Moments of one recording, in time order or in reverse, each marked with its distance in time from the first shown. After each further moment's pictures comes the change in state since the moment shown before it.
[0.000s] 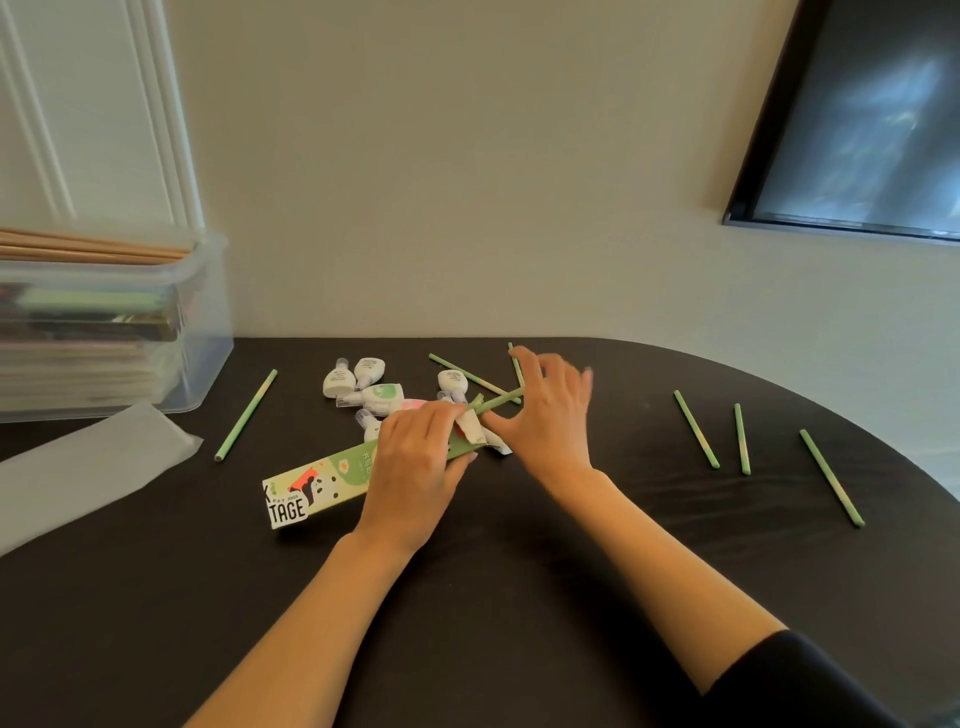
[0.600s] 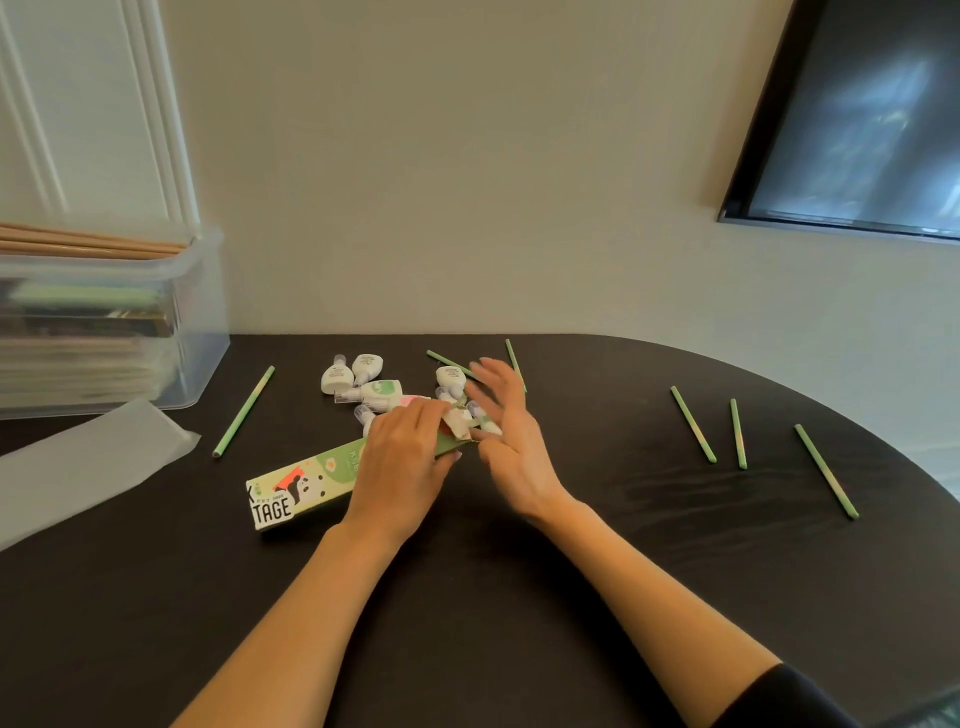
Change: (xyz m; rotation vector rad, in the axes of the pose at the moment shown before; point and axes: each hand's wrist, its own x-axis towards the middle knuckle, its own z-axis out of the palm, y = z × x) left_hand 0.001 -0.011 0.000 0.040 -0.057 -0.034; right_hand -0.029 -0.020 0.005 0.962 -0.253 0.001
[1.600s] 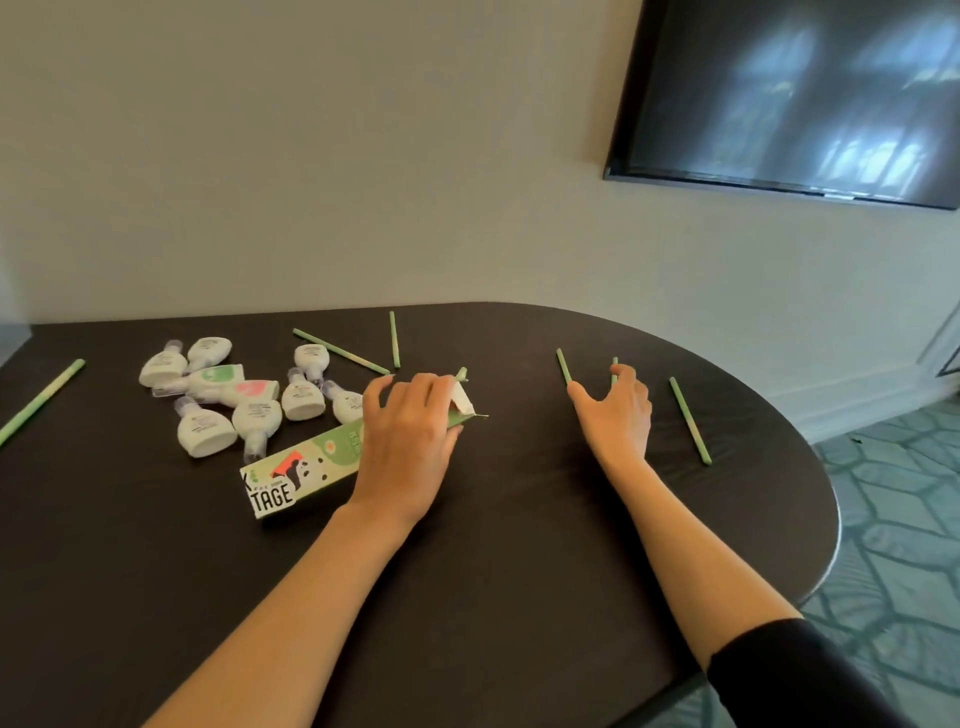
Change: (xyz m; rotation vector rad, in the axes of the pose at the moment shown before) left_hand 0.024 0.117 0.065 0.061 0.056 0.166; right_hand -0.038 0.073 -0.204 -0.646 0.698 0.588
